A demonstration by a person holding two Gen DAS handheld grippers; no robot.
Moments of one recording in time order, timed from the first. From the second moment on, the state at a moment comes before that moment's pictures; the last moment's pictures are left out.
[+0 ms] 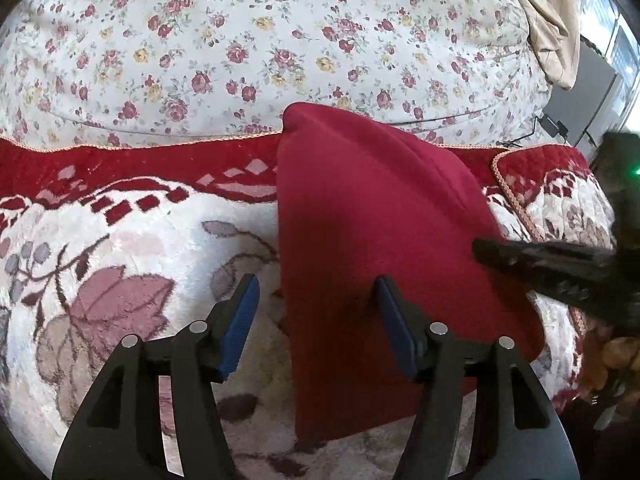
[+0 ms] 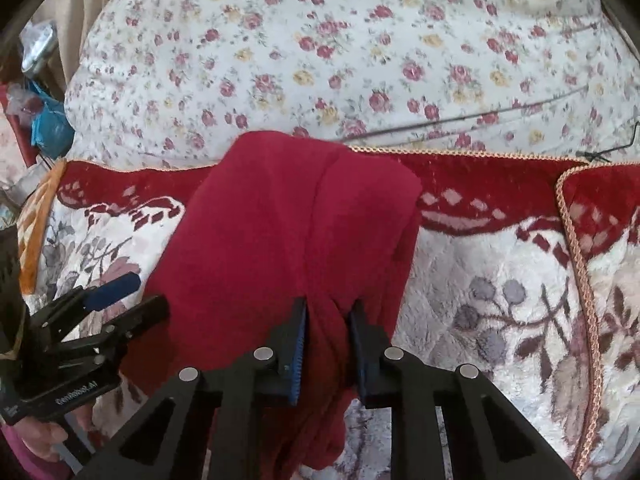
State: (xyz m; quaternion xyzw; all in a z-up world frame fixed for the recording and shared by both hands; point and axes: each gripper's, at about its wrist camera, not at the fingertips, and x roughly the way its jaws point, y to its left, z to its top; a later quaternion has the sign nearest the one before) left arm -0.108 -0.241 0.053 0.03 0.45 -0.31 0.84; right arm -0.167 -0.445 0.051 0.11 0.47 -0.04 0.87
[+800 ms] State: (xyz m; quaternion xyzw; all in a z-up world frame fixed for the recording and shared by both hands) left arm -0.061 -0.244 0.032 -0.10 0.53 -0.38 0.75; right arm -0.133 -0.493 0.007 0.29 0.42 0.02 0.86
